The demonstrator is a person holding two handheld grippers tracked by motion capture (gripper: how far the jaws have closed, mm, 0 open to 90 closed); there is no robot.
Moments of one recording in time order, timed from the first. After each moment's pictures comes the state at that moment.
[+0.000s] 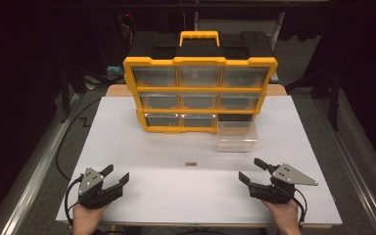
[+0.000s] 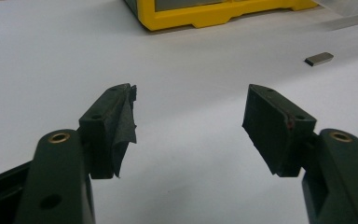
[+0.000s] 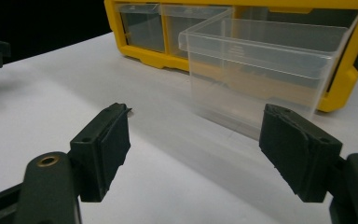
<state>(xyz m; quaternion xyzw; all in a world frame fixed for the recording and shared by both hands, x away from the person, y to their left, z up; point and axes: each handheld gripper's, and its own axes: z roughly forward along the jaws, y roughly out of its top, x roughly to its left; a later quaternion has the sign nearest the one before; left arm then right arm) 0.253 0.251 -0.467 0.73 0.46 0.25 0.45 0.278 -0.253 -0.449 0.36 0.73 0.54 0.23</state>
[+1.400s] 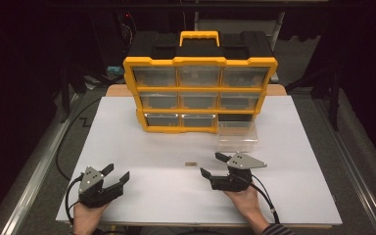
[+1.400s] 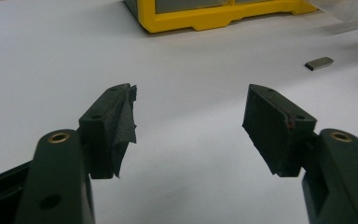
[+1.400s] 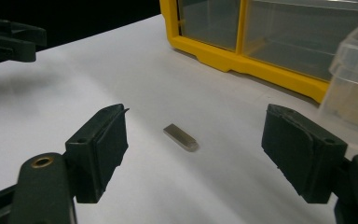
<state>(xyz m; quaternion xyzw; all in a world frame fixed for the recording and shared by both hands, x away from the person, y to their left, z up) 0.256 0.250 -0.467 0.72 0.46 0.25 0.45 0.315 -0.159 -0.456 0.31 0.77 0.53 0.17</state>
